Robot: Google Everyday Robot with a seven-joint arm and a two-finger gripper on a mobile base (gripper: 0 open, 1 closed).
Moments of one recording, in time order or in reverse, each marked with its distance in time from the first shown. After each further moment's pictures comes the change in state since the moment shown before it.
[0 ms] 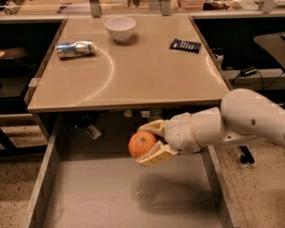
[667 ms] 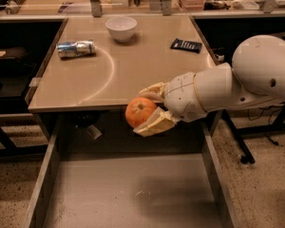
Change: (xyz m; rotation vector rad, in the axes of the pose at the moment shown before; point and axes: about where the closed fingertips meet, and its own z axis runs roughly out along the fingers) arm -0.092 -0.033 -0.056 0.097 0.080 -0.145
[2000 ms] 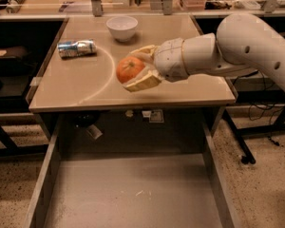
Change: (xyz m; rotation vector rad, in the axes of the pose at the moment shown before) arm -0.024 -0.115 0.016 0.123 -0.164 -0.037
